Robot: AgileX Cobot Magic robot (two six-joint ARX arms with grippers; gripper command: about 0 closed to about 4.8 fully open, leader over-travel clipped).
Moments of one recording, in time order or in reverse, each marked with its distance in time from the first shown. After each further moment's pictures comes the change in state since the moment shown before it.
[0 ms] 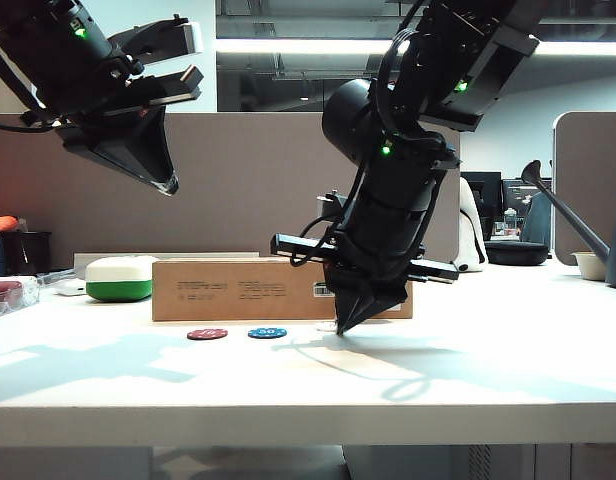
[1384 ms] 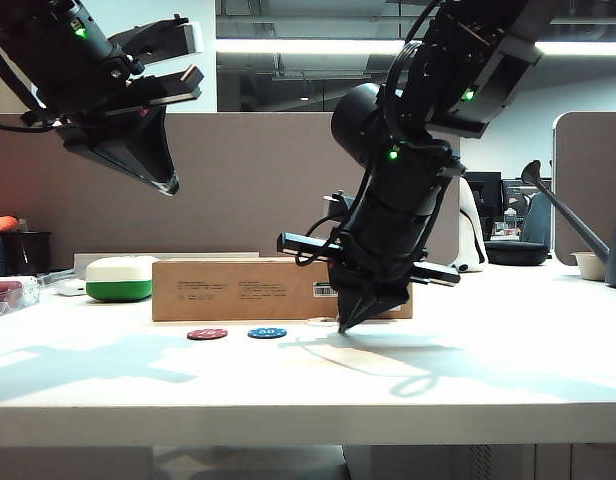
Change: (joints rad) left arm 0.000 0.000 0.000 0.000 0.000 0.000; right arm -0.018 0.001 -0.004 0.035 -0.039 0.001
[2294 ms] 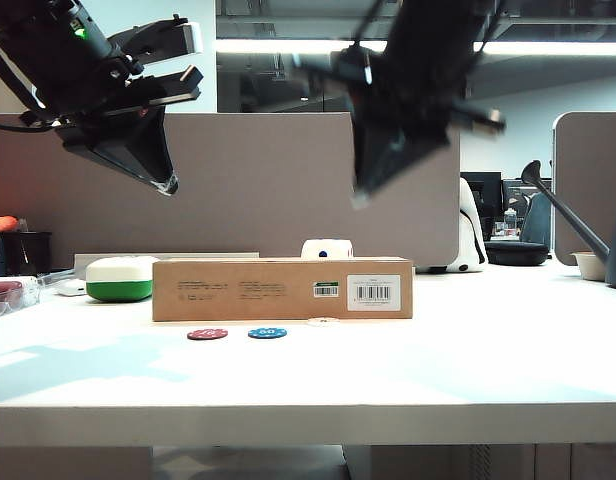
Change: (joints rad) left arm 0.000 0.000 0.000 0.000 0.000 0.000; right arm 0.127 -0.447 -0.016 -0.388 0.039 -0.034
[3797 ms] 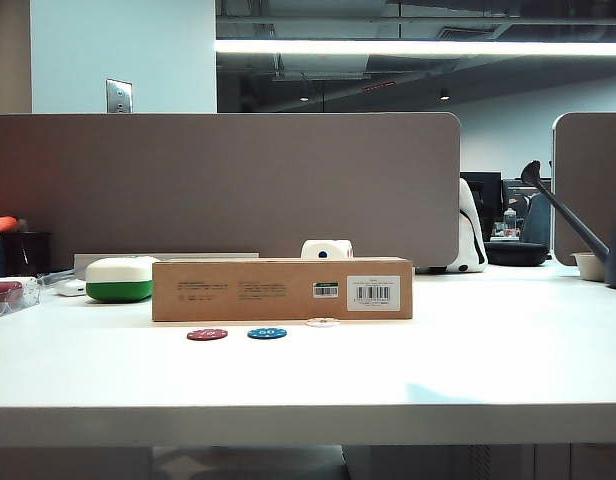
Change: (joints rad) left arm 0.460 -0.539 0.000 -0.001 0.000 0.000; right arm 0.542 -0.367 -0.014 -0.119 0.857 -0.020
